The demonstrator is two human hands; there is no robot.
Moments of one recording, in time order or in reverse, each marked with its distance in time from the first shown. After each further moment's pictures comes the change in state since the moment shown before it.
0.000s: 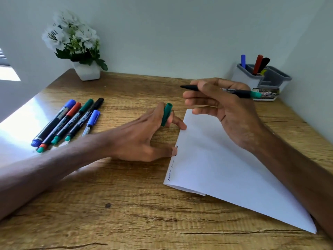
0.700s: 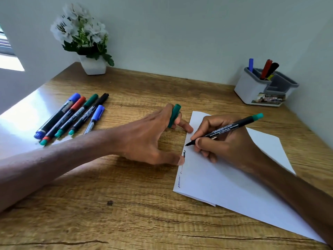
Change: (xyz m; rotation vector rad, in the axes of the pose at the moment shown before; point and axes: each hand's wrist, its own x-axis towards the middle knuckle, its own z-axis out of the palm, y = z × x) left_hand 0.004 0.003 0.002 -0.011 -0.059 -0.016; right_hand -0.035 0.025 -0.001 -0.359 -0.221 -0.022
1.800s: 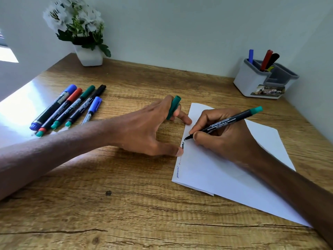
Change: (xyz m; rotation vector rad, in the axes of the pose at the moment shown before) left_hand 0.000 -0.003 0.002 0.004 0.051 0.018; right_hand -0.002 -0.002 0.005 -0.204 0.027 -0.138
